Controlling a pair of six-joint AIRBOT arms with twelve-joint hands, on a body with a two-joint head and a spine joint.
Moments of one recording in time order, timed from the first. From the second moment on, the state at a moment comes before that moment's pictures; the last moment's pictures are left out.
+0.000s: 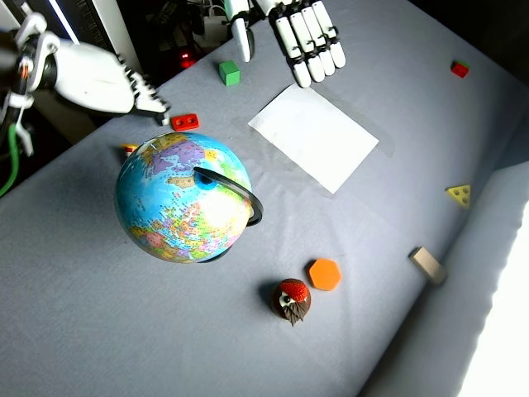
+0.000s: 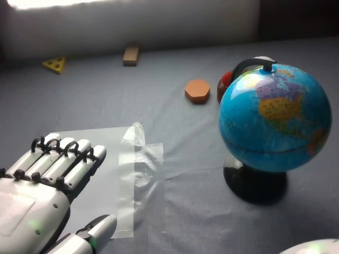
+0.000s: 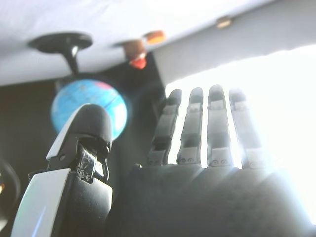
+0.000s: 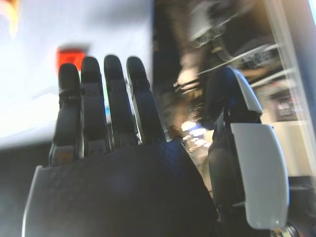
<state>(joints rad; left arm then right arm) 1.27 -0.80 0.40 -0.67 -1.34 1.55 -0.57 -0.80 0.60 -1.83 0.42 0.56</state>
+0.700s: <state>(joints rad) 1.33 -0.90 0.47 -0.63 -1.31 1.51 -0.81 -0.69 0.92 -1.26 0.75 -0.25</state>
